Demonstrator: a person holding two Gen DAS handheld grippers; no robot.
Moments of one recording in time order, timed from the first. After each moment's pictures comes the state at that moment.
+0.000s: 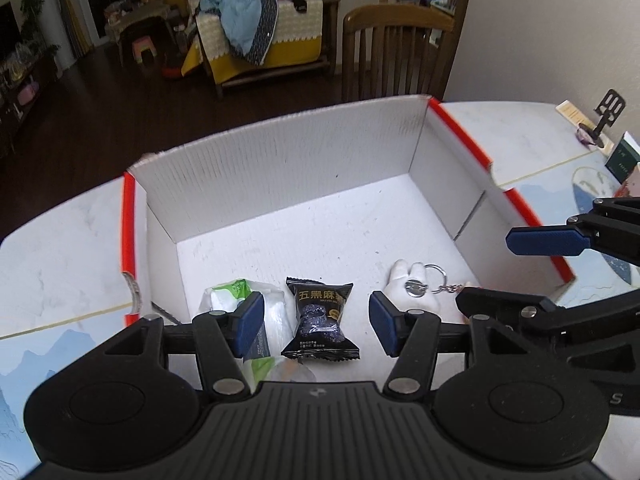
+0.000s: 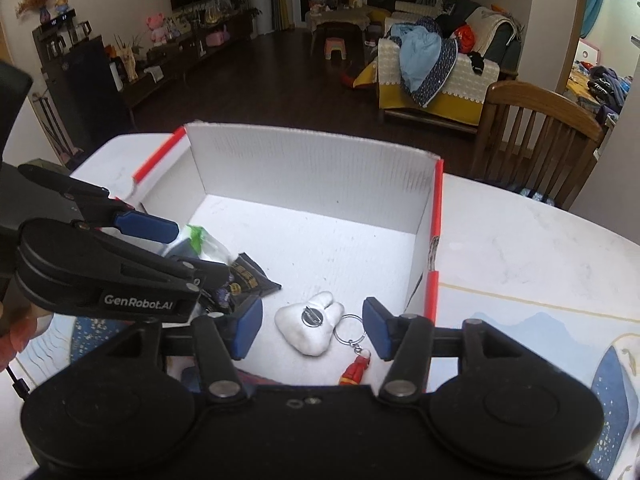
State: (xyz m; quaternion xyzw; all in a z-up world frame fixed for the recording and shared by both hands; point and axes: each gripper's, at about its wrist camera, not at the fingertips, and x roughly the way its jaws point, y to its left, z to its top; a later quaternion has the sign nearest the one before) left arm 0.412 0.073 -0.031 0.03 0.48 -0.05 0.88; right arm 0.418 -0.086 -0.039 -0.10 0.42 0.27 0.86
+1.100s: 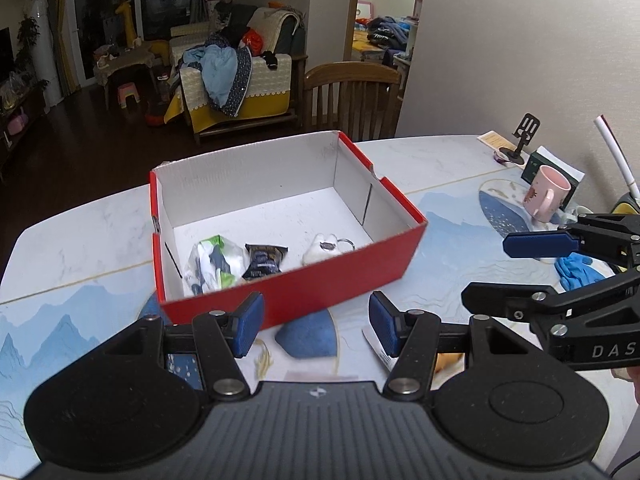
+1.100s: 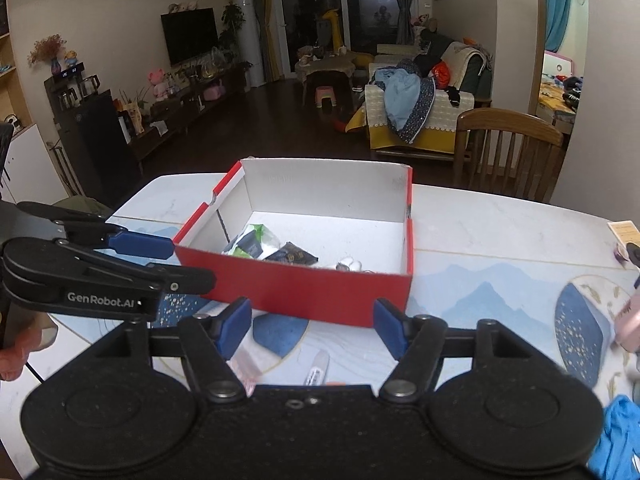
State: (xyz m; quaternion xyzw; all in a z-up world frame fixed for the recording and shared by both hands) left arm 0.255 0.060 0.032 0.00 0.40 -0.10 0.91; right arm 0.279 -0.139 0.019 -0.04 0.36 0.25 0.90
